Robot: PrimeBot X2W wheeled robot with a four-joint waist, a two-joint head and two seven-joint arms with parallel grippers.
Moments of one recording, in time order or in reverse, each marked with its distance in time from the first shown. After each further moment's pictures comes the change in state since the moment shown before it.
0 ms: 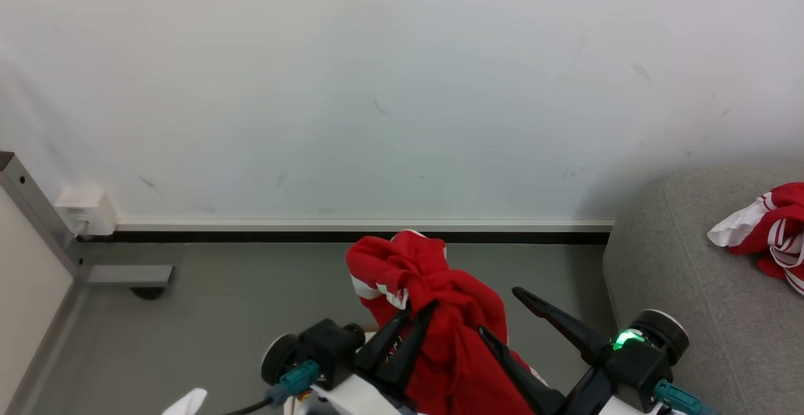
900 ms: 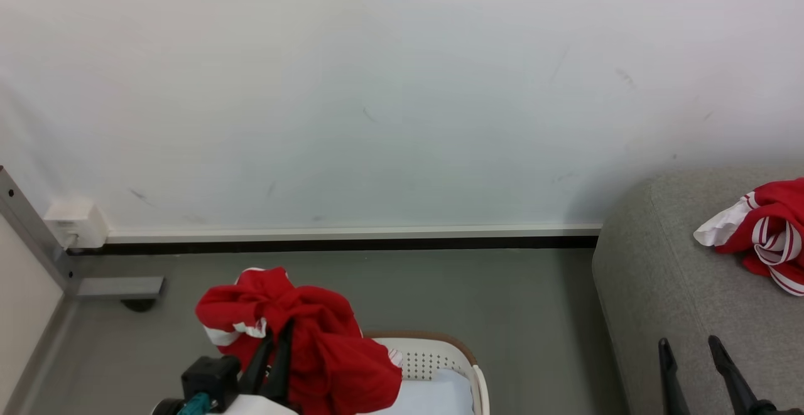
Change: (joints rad) left arm 0.071 0.039 0.226 0.247 -0.011 0.115 -0.163; right arm 0.379 0.314 -0.774 0.089 -0.278 0.000 -0.049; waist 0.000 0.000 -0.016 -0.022
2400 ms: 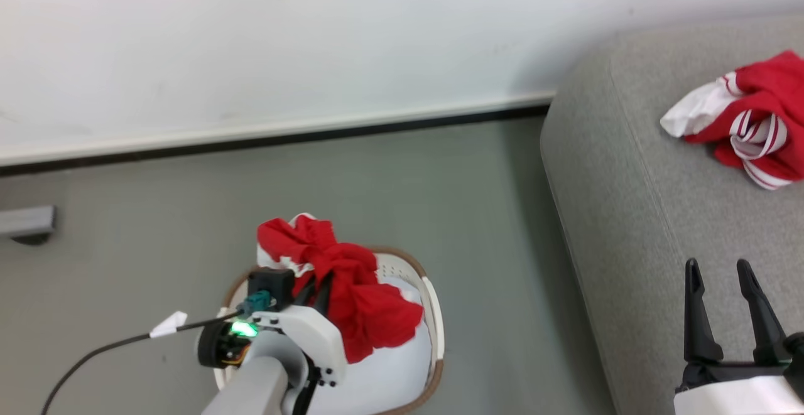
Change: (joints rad) left arm -0.485 -0.085 -0.181 0.677 -0.077 -0.061 0.002; right arm -0.178 0.000 -0.029 -0.013 0.077 0.000 0.000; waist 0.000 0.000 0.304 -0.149
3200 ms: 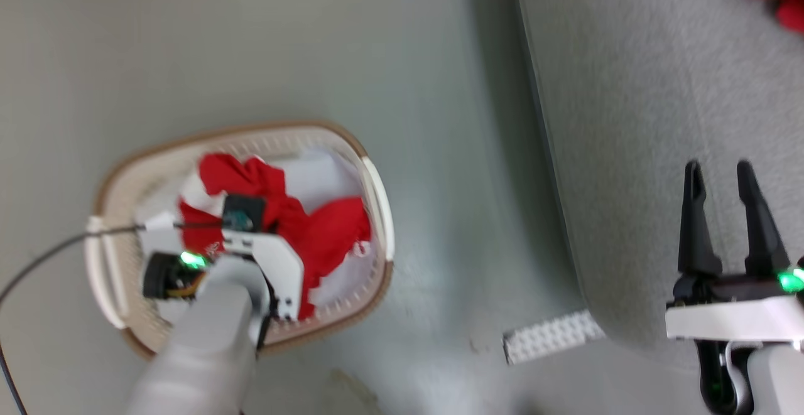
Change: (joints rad) left arm -0.282 0.036 0.022 0.260 0.178 0.070 0.129; right arm -0.196 0.000 0.060 -0.043 0.111 0.000 0.000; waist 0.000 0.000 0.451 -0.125
